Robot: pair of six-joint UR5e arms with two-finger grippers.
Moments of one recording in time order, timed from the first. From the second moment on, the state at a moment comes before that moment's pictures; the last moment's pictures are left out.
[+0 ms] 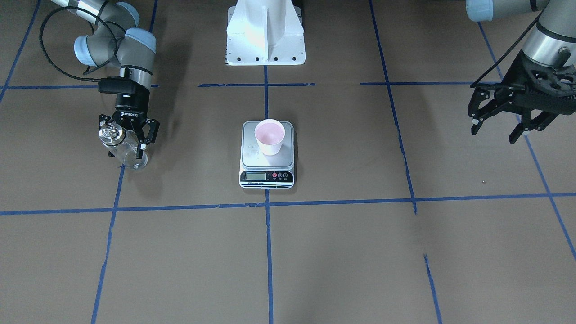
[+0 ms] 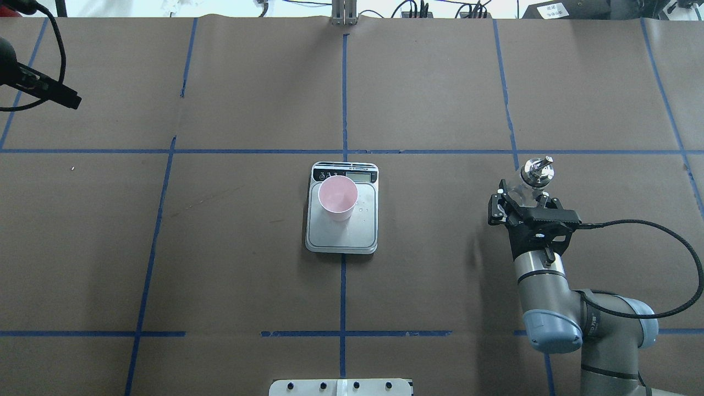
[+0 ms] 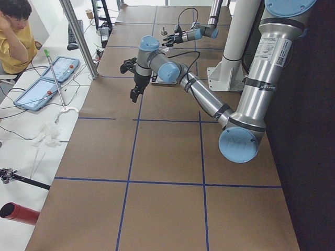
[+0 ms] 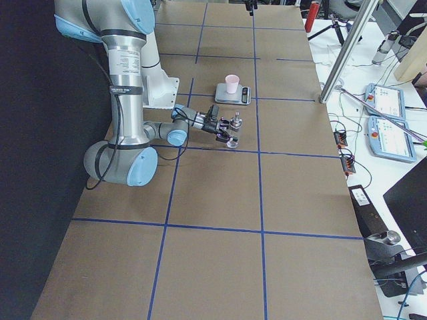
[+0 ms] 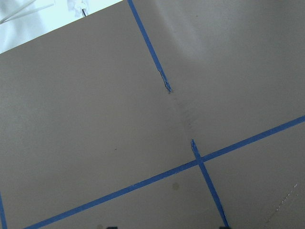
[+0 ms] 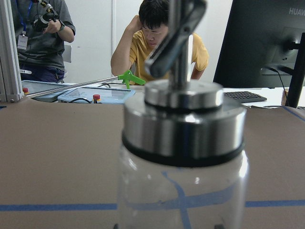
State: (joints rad) left arm -1.12 -1.81 -2.03 -1.56 -2.06 -0.37; right arm 0.22 -1.52 1.70 -0.94 0.48 1.45
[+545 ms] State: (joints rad) left arm -1.12 -1.81 -2.03 -1.56 -2.06 -0.37; right arm 0.23 -1.53 1.69 -0.92 0.48 1.45
